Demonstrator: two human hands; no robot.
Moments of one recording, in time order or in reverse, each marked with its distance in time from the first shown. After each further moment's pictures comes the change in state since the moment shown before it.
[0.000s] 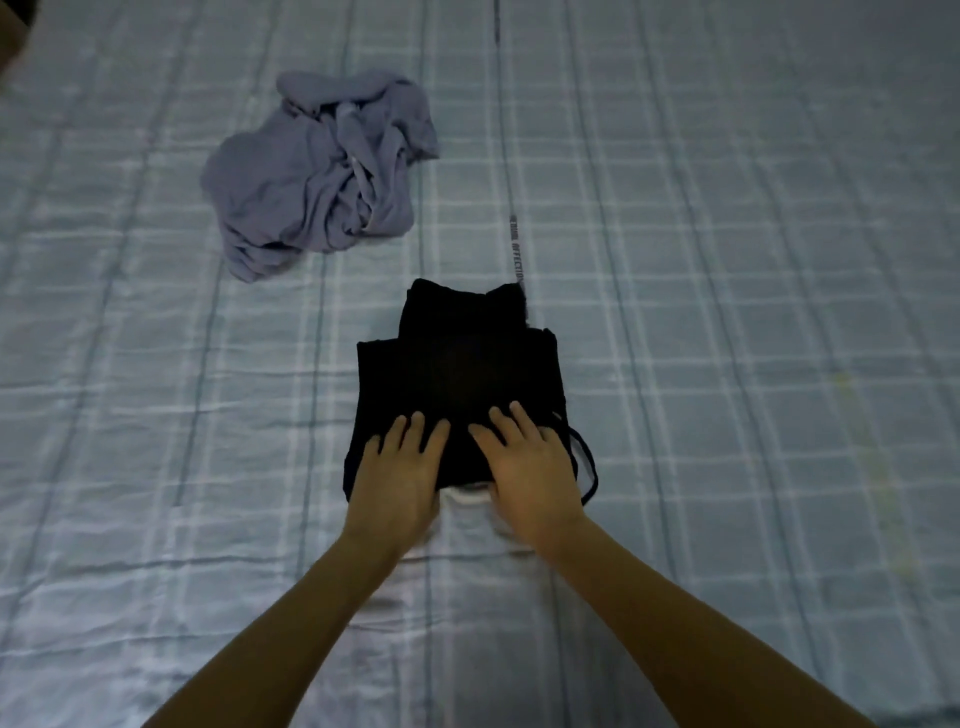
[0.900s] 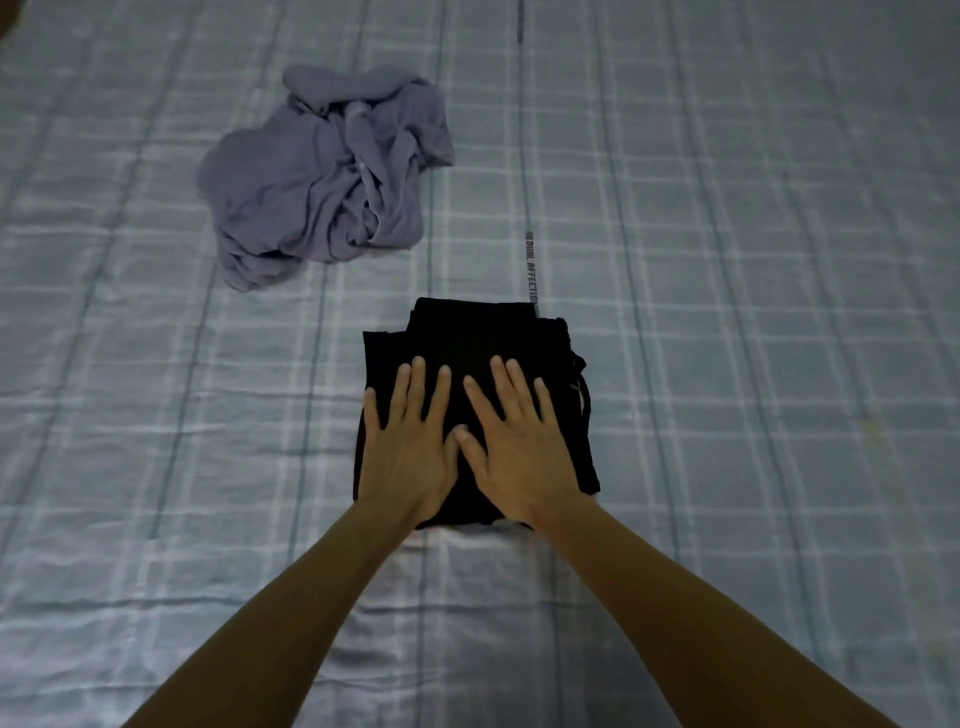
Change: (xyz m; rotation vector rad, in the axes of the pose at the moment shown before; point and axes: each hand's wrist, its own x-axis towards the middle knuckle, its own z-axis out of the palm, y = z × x) left_hand 0.066 -0.009 0.010 -0.120 0.042 -0.174; right_hand 0.065 0.015 0.003 0.085 -0.027 -0.022
